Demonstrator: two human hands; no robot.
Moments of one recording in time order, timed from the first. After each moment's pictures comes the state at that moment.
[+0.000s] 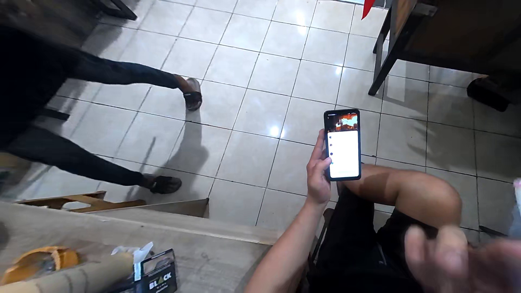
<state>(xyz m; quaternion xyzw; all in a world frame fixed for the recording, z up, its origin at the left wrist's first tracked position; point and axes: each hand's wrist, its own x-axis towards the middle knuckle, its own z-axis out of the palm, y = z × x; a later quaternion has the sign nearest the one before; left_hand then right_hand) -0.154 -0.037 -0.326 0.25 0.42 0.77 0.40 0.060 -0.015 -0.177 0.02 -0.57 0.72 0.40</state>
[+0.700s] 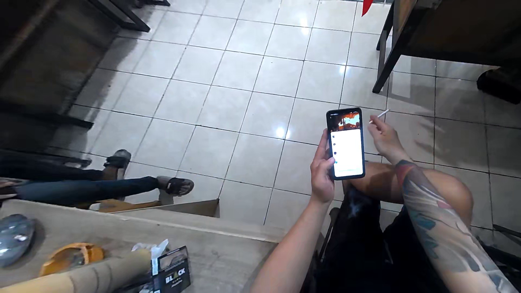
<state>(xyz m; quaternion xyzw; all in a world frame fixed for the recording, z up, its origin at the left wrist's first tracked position) -0.154 -0.037 -0.328 0.26 0.43 0.77 0.40 -0.046 0.185 -0.379 -0.42 -0.75 0.48 0.16</state>
